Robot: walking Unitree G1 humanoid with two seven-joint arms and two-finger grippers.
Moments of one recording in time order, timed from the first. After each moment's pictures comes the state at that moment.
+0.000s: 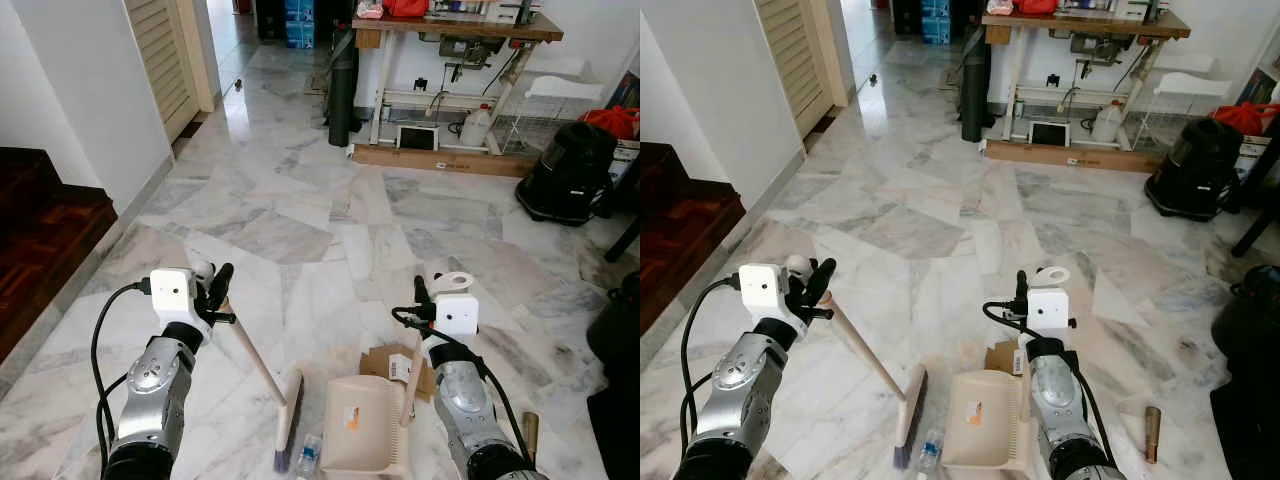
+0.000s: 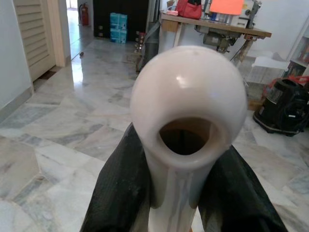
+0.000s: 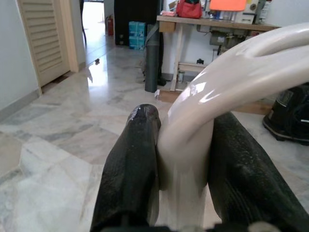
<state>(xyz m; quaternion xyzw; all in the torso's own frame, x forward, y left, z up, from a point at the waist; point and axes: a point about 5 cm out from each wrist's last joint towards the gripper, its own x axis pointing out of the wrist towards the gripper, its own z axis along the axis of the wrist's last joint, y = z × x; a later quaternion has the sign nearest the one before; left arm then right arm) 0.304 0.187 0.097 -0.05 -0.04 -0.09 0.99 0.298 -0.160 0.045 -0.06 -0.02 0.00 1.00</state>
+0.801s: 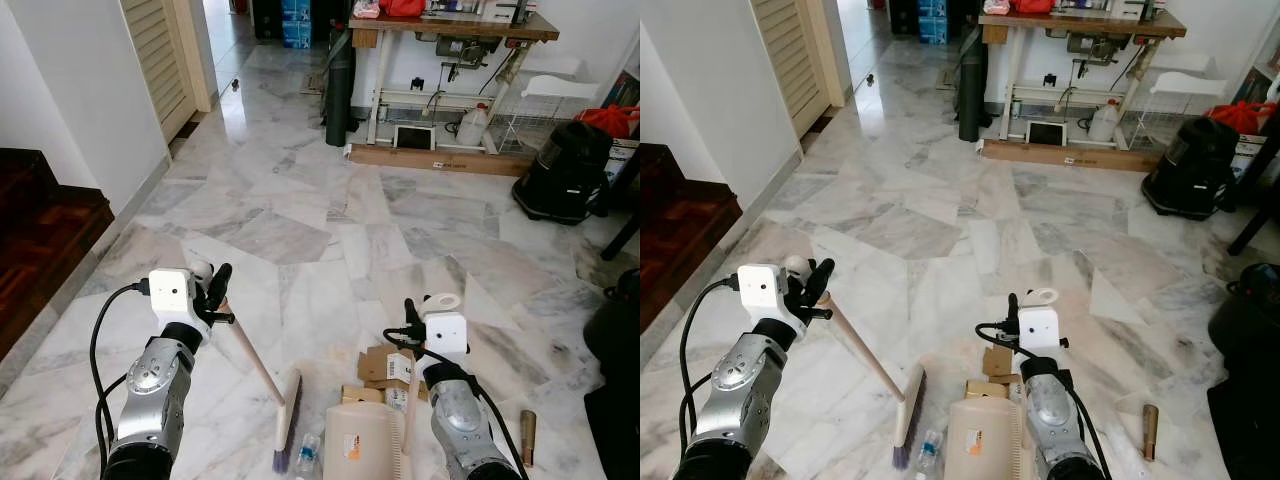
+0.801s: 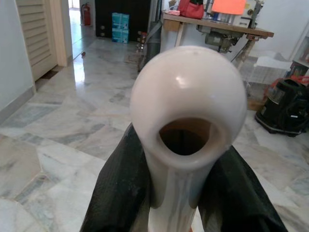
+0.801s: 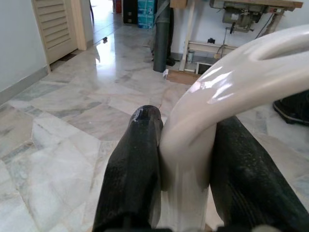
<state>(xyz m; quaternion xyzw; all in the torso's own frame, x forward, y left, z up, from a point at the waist) 0.303 0.189 0.097 -0.05 -0.04 -0.08 0.99 0.283 -0.150 0.023 -0.06 0.02 0.02 1.00</state>
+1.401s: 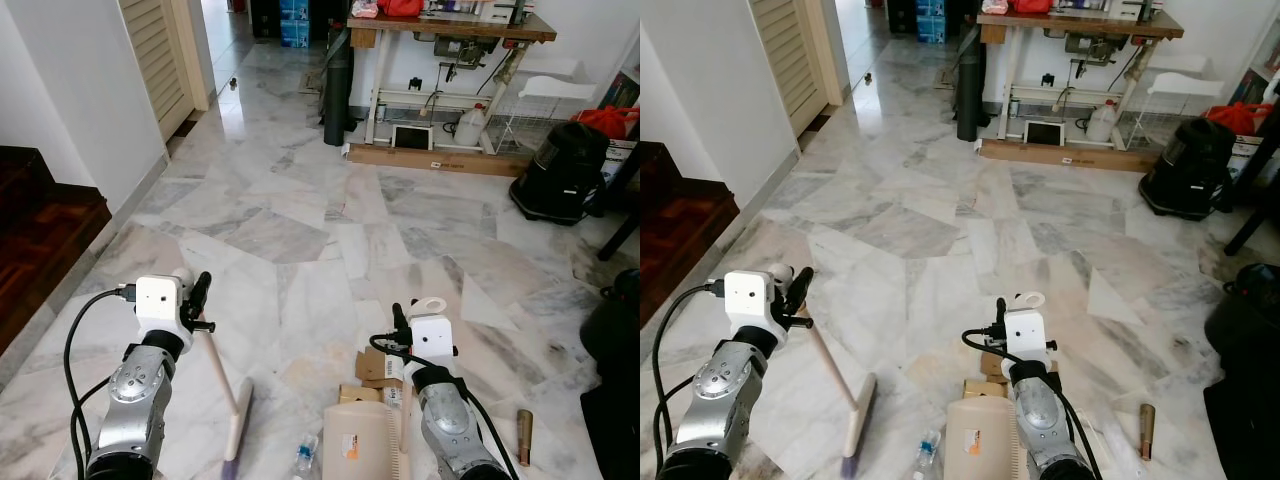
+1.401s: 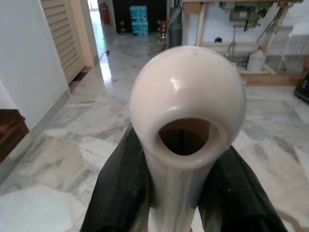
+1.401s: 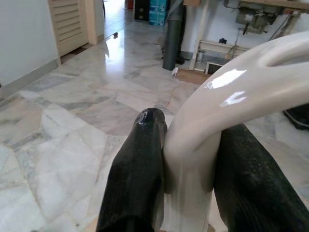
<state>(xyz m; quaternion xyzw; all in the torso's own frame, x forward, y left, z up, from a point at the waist) 0.295 0.211 0.091 0.05 -0.02 -0.05 1.00 0.280 -0.136 0.018 -0.08 0.03 0.04 1.00</state>
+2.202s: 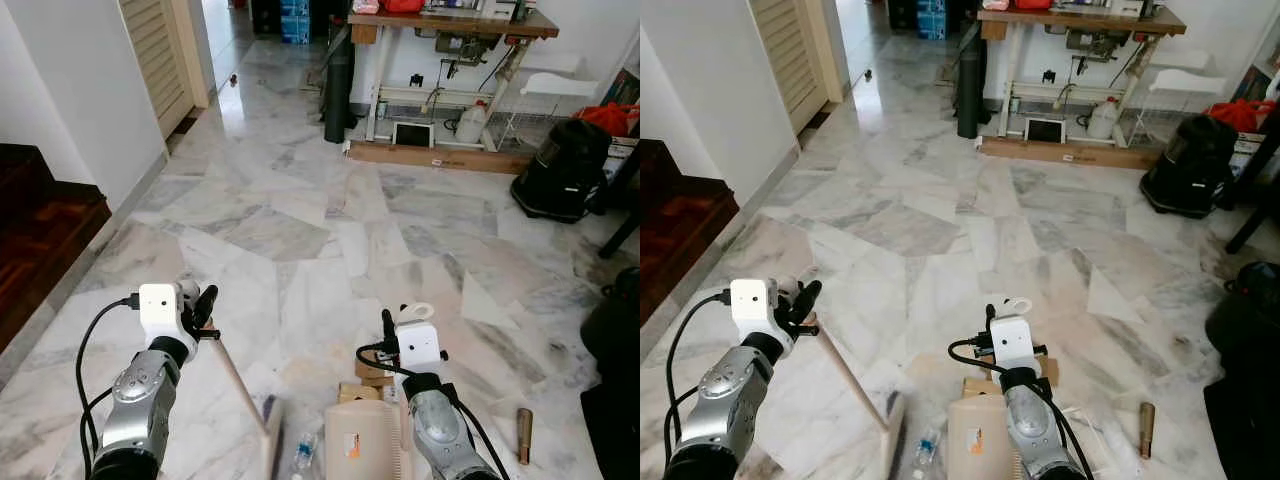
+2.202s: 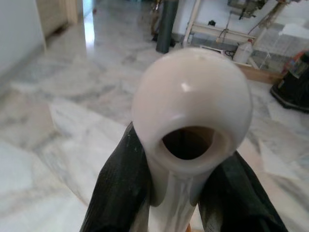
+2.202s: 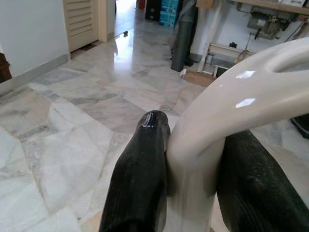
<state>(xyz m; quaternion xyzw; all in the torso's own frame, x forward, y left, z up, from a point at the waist) 0.302 0.209 0.072 -0.08 0.05 -0.05 0.99 0.274 -0.126 0.013 -0.10 0.03 0.05 0.99</state>
